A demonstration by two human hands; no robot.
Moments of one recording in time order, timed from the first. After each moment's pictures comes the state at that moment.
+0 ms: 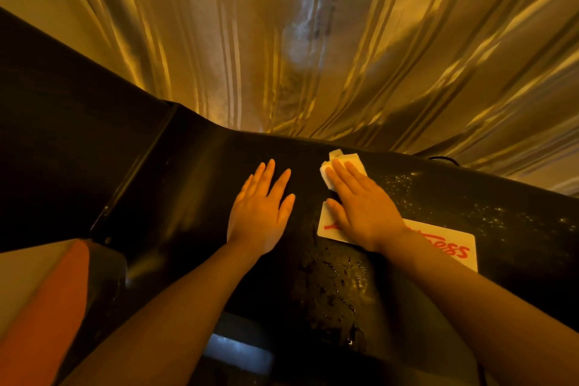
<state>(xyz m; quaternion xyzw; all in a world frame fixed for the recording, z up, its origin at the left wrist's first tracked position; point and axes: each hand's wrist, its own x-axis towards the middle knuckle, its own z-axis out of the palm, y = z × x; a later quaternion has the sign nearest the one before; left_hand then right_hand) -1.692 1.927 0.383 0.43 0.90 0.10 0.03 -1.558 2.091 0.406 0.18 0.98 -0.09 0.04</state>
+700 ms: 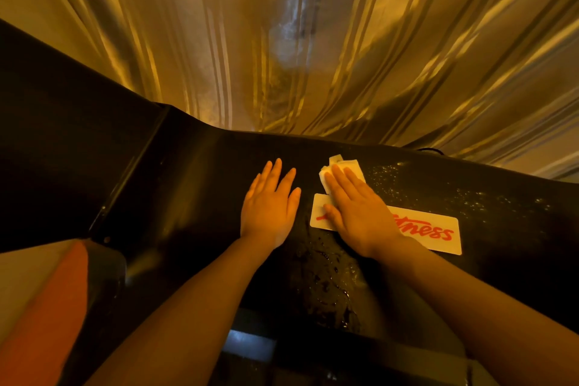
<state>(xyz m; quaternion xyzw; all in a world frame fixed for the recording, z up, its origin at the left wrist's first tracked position) -1.670 1.943 0.394 0.42 0.90 0.12 0.06 -1.534 2.070 0.409 0.21 0.97 -0.11 0.04</state>
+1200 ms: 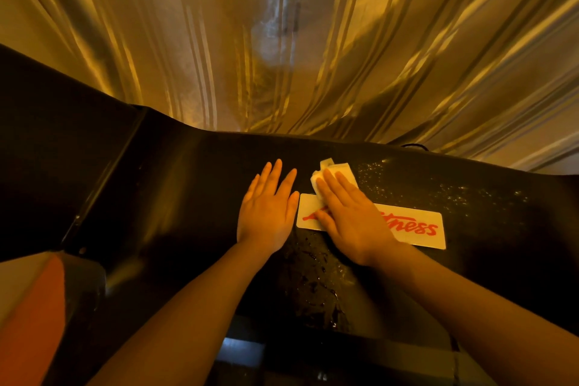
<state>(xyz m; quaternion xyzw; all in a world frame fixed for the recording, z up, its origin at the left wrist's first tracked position) -1.656 1.955 0.389 0.46 0.88 0.10 0.04 -1.517 2.069 0.408 0.21 0.97 -0.14 0.04</state>
